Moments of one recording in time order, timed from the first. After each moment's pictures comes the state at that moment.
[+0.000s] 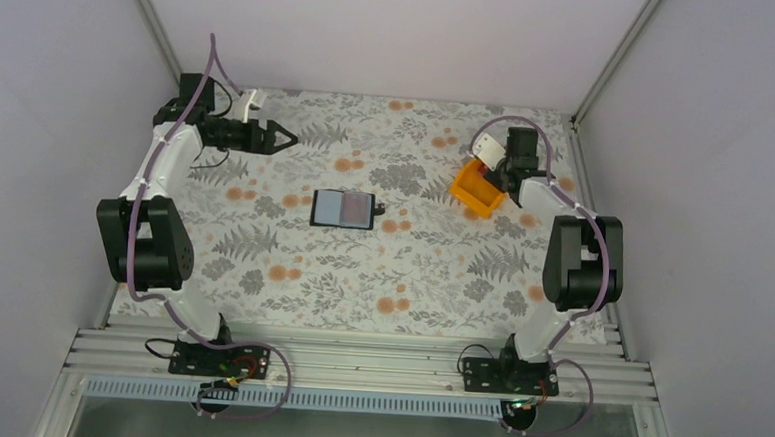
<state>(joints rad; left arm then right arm) 0.11 1.72 1.49 -0.78 0.92 0.15 0.07 1.76 1.15 -0.12 0.11 -0.93</state>
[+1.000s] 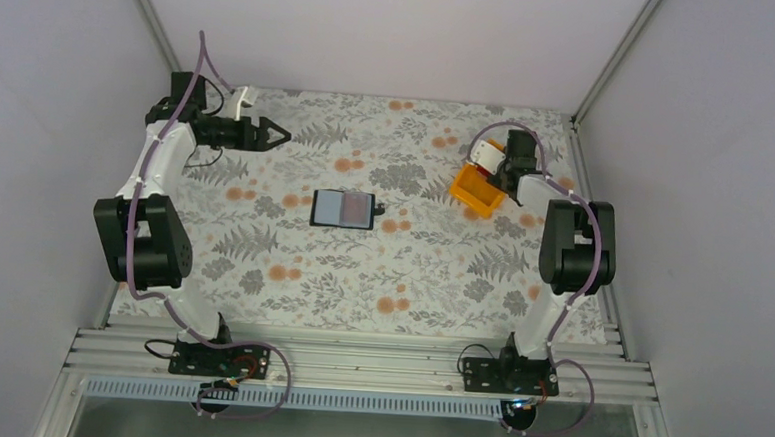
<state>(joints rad) 0.15 1.73 1.51 -0.80 0.95 0.15 0.03 1.88 1.18 -0.04 0.12 -1.11</state>
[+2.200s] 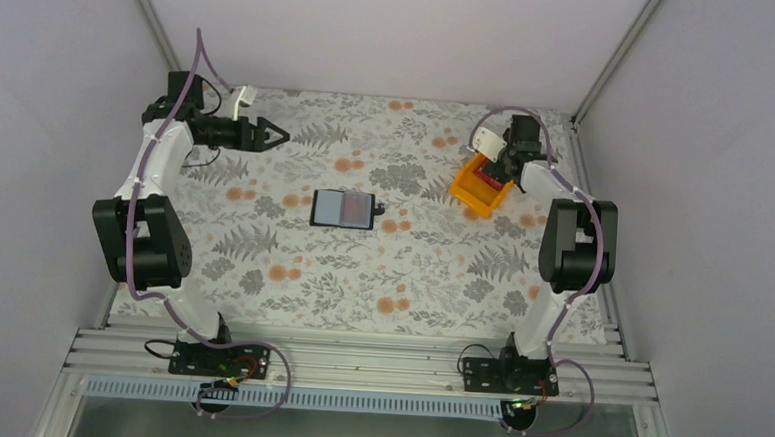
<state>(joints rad) 0.16 1.73 1.53 -0.85 0.99 0.20 0.03 1.89 1.33 -0.19 0.04 -1.10</state>
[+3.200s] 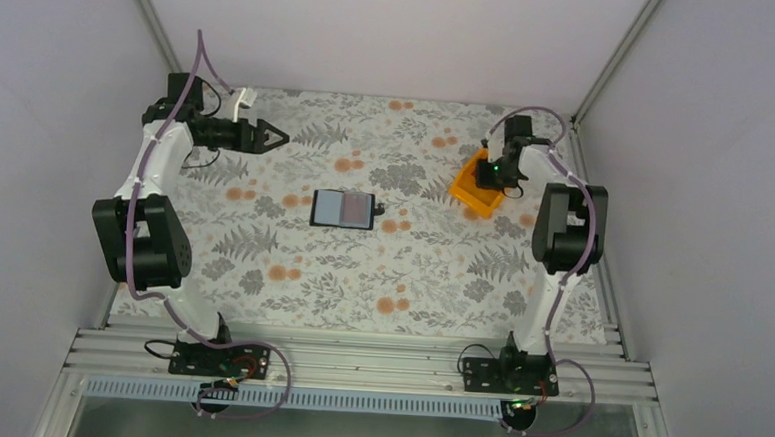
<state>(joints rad) 0.16 1.73 1.52 -0.85 0.99 0.22 0.02 2.04 1.55 -0.71 -0.25 -0.04</state>
